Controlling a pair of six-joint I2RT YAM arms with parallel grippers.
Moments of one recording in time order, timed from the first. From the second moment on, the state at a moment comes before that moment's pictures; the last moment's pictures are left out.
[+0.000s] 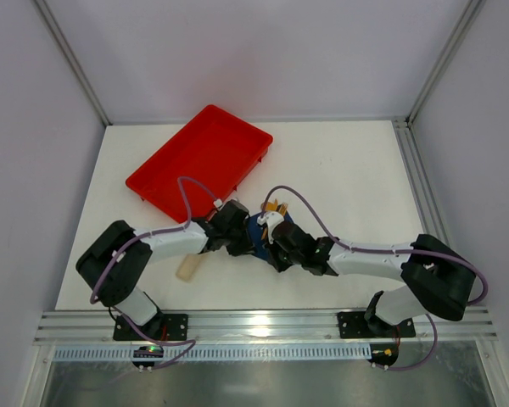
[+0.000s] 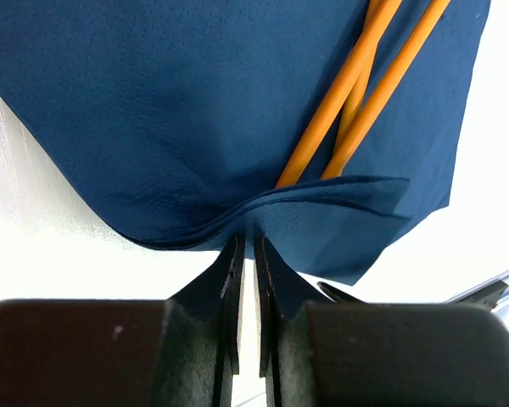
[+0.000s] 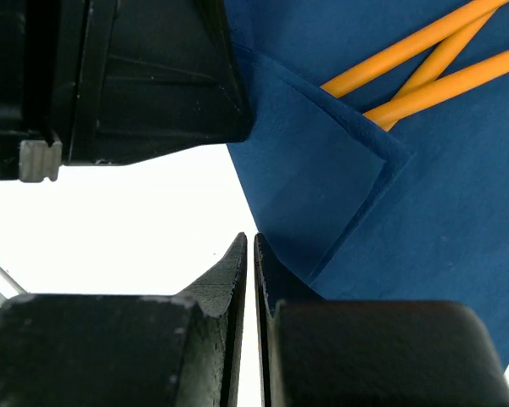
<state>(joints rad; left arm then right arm) -0.79 1.59 0.78 -0.17 0.06 -1.02 0.98 1.42 0.63 -0.02 0.04 0.31</state>
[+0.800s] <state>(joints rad) -0.79 1.60 0.78 -0.15 0.07 -1.03 0.95 1.45 0.64 -0.02 0.04 0.32</state>
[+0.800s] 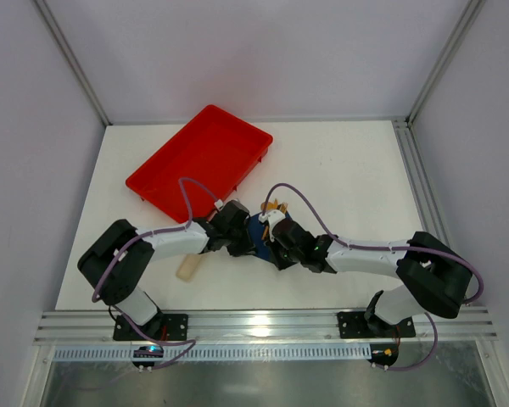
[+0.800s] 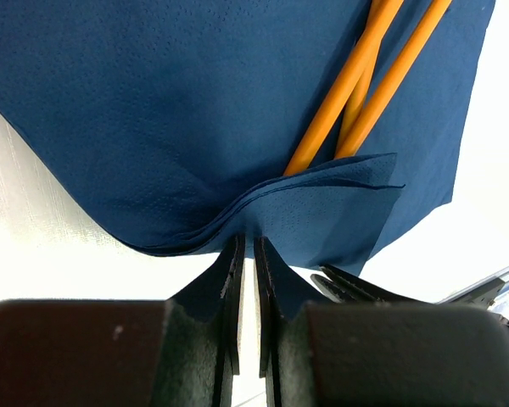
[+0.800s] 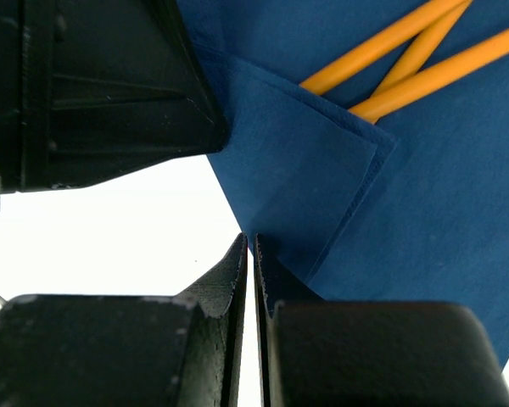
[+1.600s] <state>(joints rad) -0.79 1.60 0.78 -0.17 0.06 -1.03 0.95 1.42 0.58 -0.03 0.04 0.39</state>
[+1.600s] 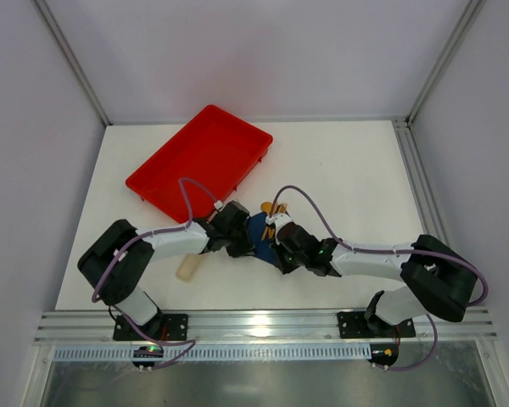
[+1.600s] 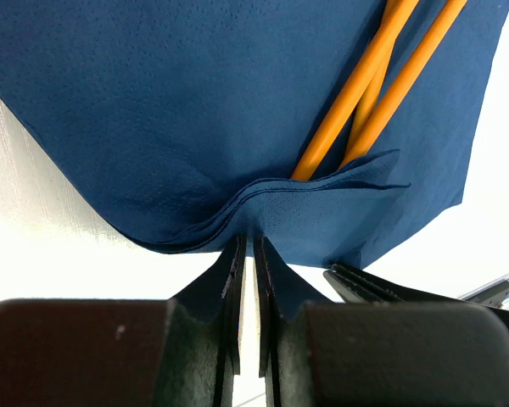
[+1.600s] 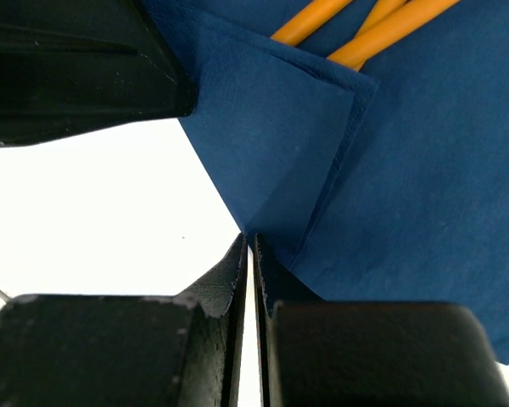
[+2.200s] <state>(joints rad) -0.79 1.60 0.78 -0.18 0.06 -1.03 0.95 1.37 0.56 -0.06 0.06 0.40</state>
